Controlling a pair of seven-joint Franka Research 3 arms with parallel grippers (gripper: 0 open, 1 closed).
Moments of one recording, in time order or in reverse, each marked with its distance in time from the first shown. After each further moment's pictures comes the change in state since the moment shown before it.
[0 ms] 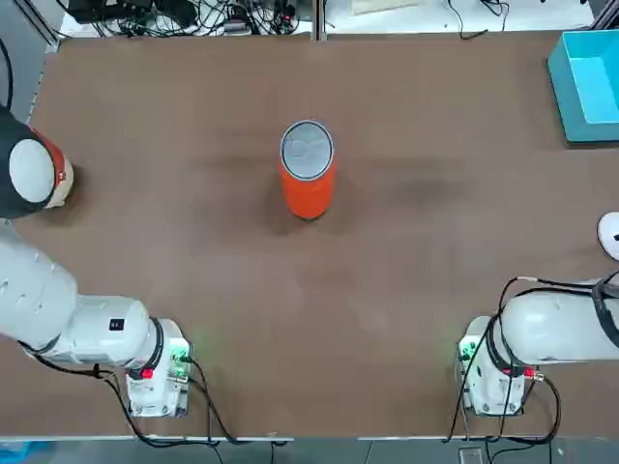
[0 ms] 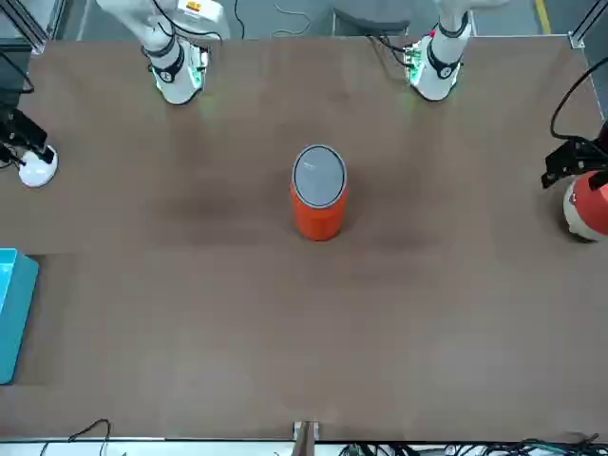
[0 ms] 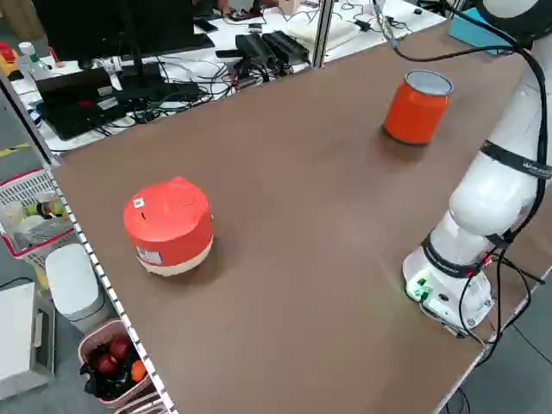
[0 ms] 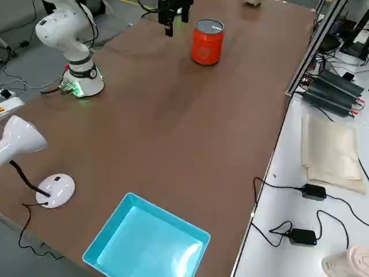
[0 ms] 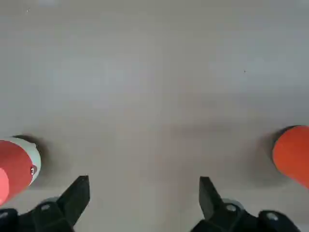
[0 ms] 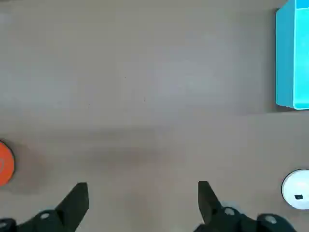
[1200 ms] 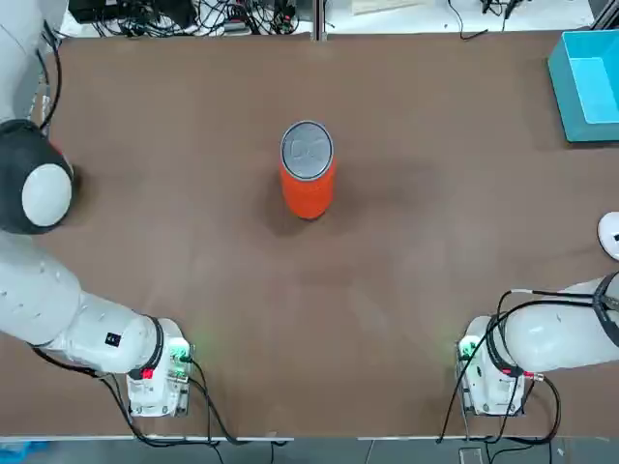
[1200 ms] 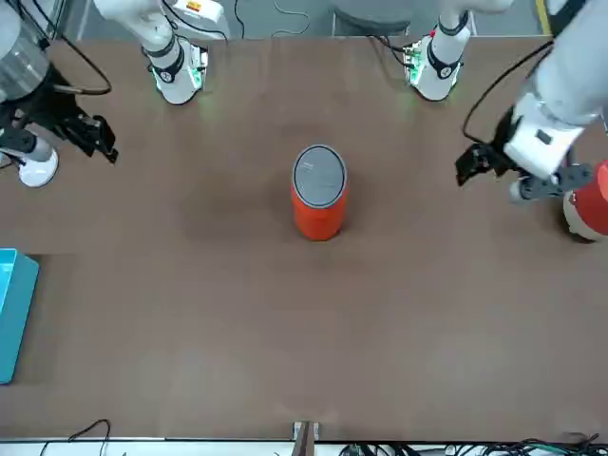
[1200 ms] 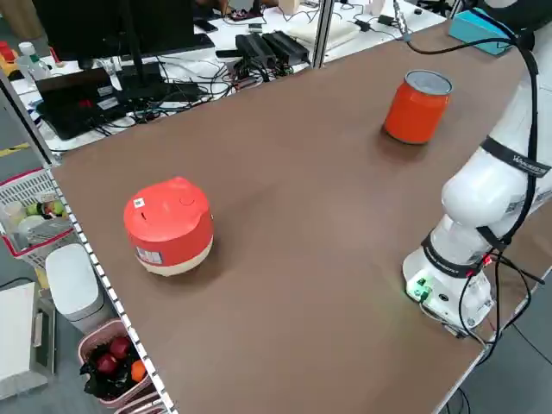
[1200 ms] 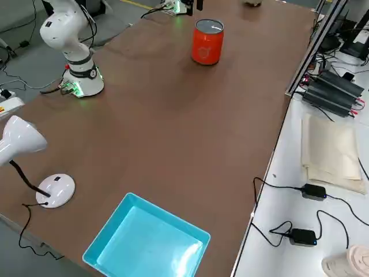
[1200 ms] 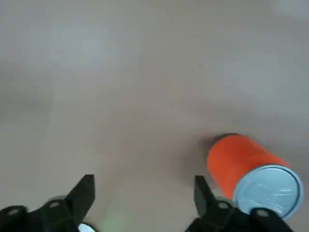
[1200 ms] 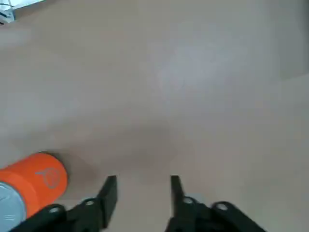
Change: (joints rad) left arm -0.282 0.010 -0.040 -0.051 -0.041 0.003 -0.598; right arm 0.296 0.000 0.008 -0.001 0.001 -0.004 0.514
